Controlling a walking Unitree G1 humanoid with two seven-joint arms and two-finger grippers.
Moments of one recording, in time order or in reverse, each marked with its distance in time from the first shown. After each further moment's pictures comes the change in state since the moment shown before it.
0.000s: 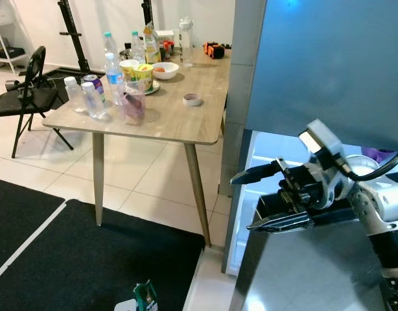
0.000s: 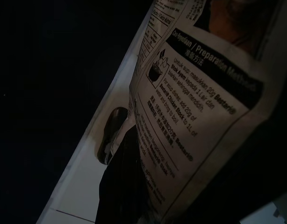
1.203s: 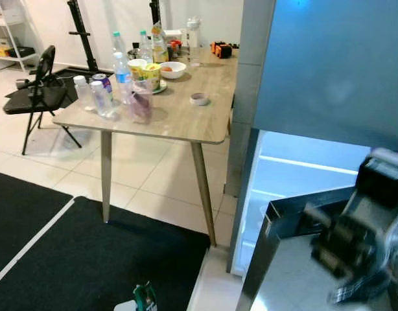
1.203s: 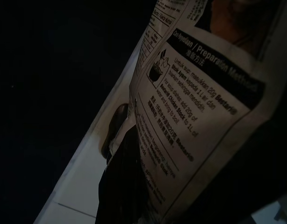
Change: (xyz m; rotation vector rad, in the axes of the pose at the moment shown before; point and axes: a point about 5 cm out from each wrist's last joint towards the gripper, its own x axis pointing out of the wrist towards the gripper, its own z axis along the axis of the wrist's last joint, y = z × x) left arm -0.001 0.002 -0.001 -0.003 0.007 0.006; right arm 0.010 0.086 -0.021 0.397 -0.432 0.241
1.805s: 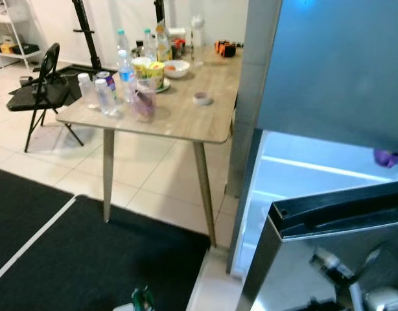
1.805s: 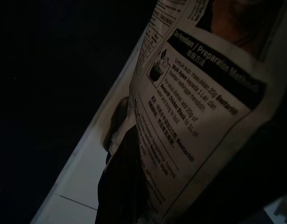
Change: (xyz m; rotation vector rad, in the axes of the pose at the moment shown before) left arm -0.002 0.005 -0.004 0.000 0.023 0.014; right arm -0.109 0.032 -0.151 0.574 0.355 -0.643
